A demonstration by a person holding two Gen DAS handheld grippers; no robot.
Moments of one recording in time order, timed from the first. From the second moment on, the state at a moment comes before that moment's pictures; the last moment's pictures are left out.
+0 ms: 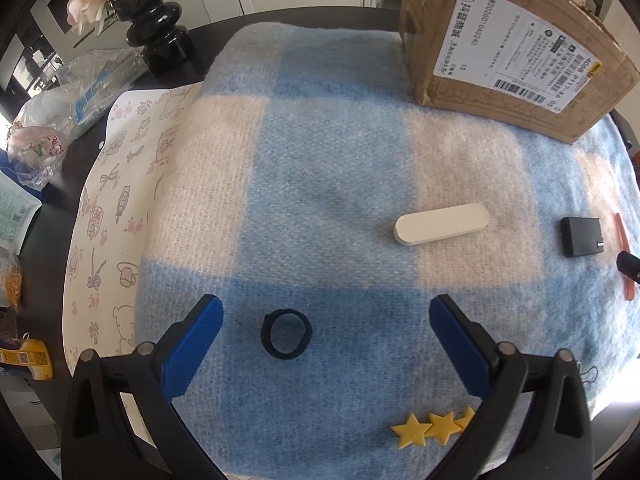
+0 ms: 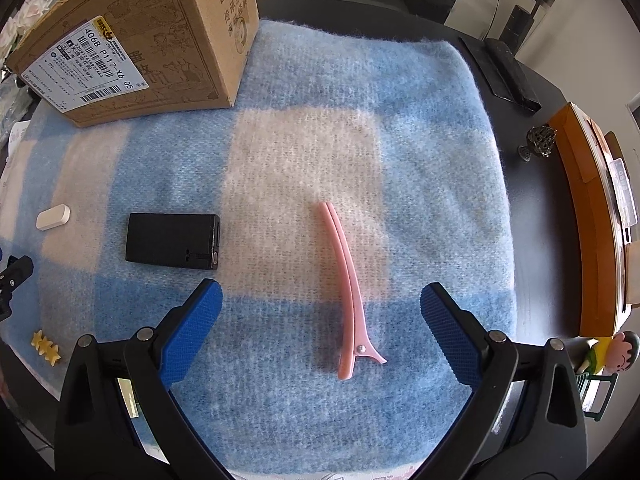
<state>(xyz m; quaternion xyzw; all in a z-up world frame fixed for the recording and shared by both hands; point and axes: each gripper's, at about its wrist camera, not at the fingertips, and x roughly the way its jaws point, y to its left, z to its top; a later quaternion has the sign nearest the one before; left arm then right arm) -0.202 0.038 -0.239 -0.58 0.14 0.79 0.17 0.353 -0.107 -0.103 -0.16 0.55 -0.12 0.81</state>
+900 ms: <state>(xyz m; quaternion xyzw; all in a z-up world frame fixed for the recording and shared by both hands) -0.198 0.030 -0.247 -0.60 0.14 0.77 0.17 0.353 -0.109 -0.100 -0.15 0.55 -0.15 0.81</state>
